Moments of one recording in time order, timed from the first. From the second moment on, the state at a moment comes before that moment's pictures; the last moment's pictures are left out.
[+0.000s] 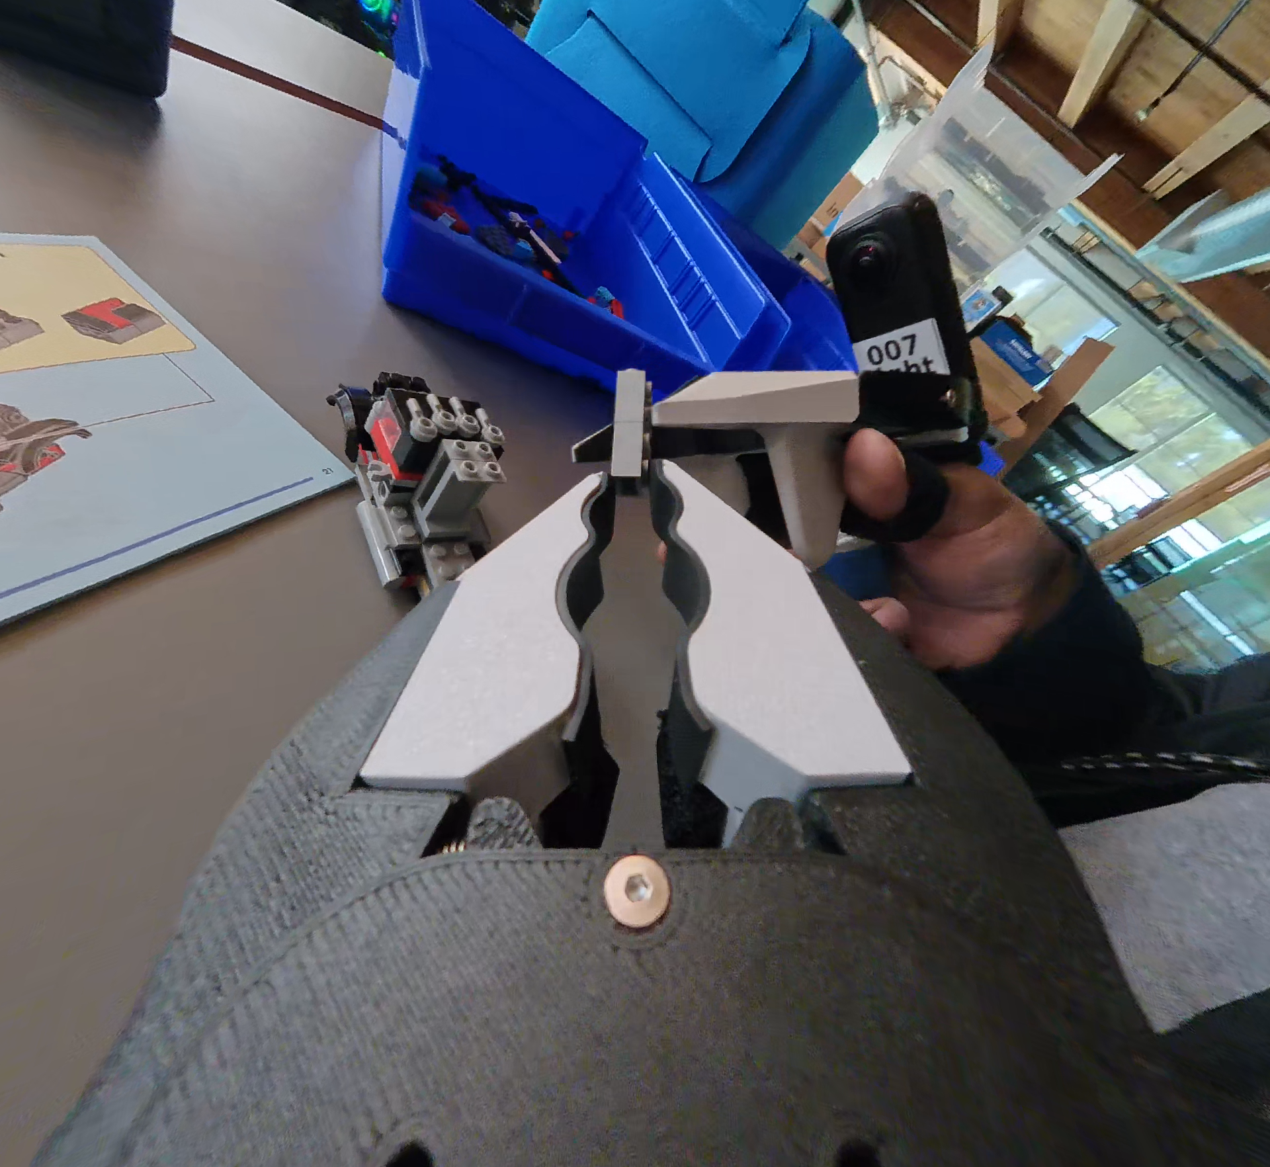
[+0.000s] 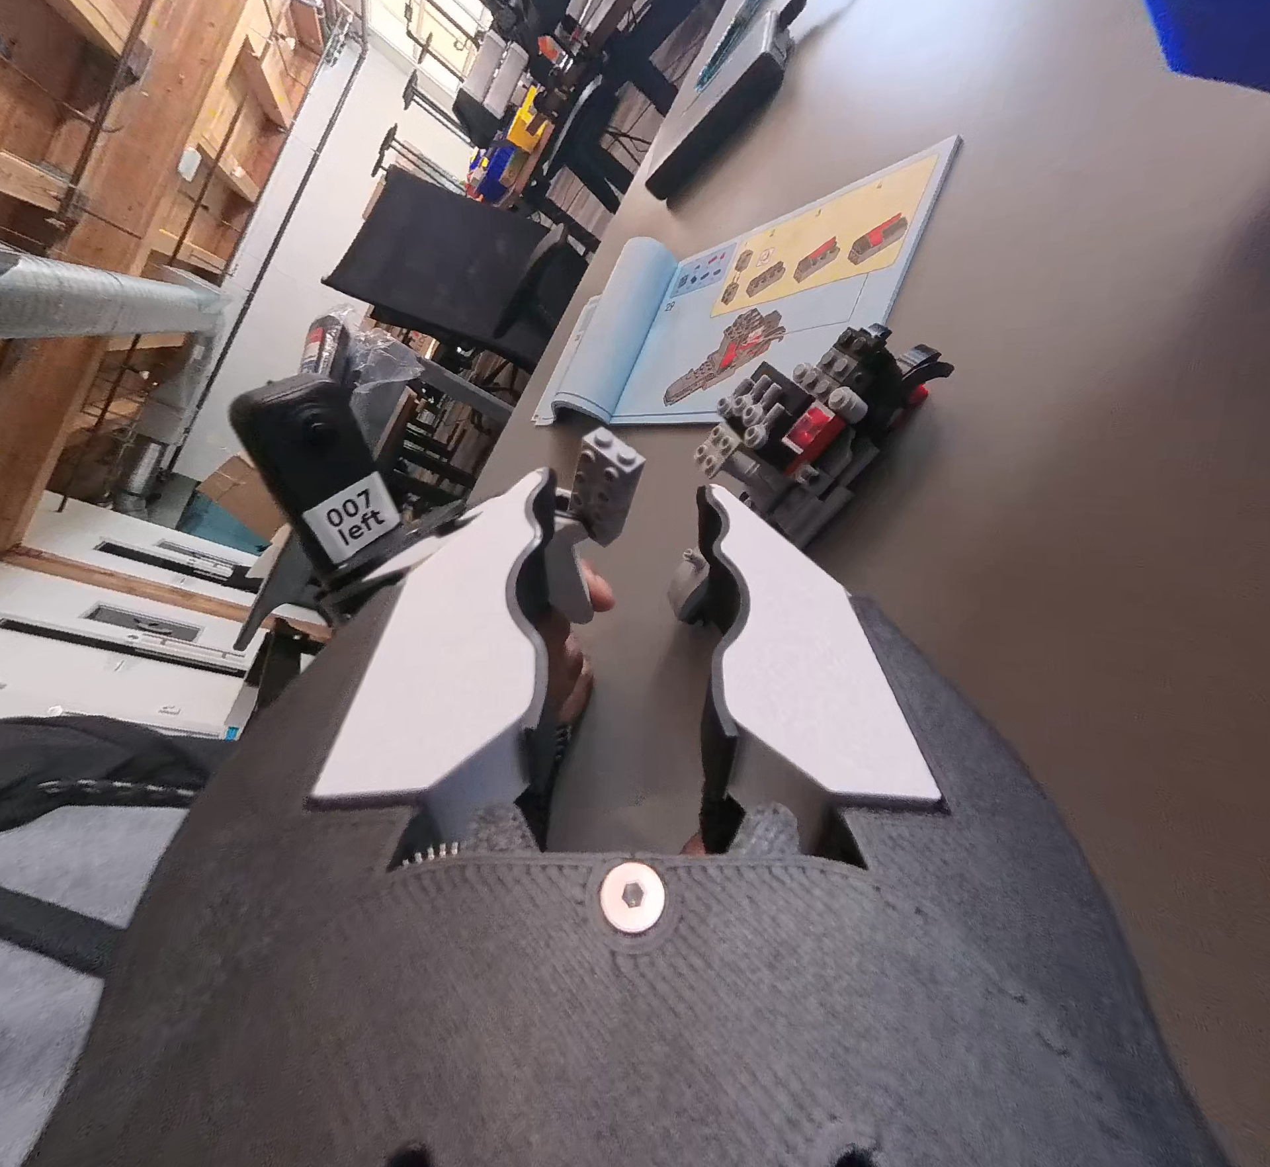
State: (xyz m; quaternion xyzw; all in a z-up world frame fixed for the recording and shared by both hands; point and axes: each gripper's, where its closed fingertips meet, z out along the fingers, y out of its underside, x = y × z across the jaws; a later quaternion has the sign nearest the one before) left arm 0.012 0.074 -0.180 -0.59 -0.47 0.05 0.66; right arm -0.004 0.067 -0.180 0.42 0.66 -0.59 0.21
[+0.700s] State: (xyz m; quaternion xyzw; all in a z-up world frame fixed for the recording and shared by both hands) left arm 0.003 0.030 -0.184 -0.57 -0.50 0.02 0.65; right arm -0.029 0.115 -0.253 0.22 0.92 -0.32 0.06
